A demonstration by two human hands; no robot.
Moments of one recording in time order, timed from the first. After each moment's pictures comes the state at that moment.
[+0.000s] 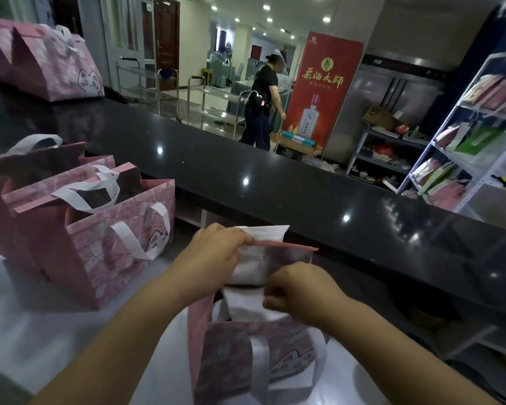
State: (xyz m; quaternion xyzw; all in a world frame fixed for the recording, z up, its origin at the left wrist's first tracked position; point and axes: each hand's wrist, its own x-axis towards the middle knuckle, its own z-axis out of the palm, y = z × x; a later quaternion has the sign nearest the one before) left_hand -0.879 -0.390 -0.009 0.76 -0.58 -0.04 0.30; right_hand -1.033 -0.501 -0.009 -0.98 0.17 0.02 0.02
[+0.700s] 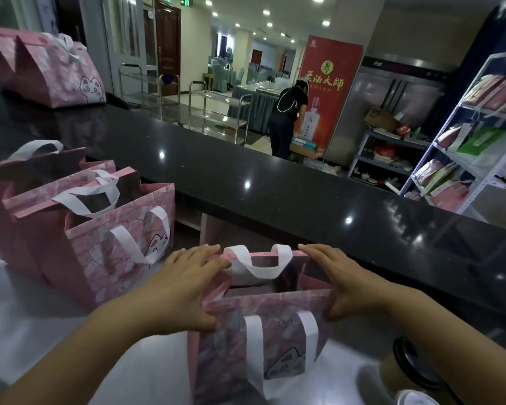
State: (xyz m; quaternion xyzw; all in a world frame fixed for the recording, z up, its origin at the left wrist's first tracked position) left_hand -0.859 -0.347 -0.045 0.77 -0.63 -0.07 0.13; right_hand -1.086 -0.589 -0.015 -0.98 0.17 0.07 0.07
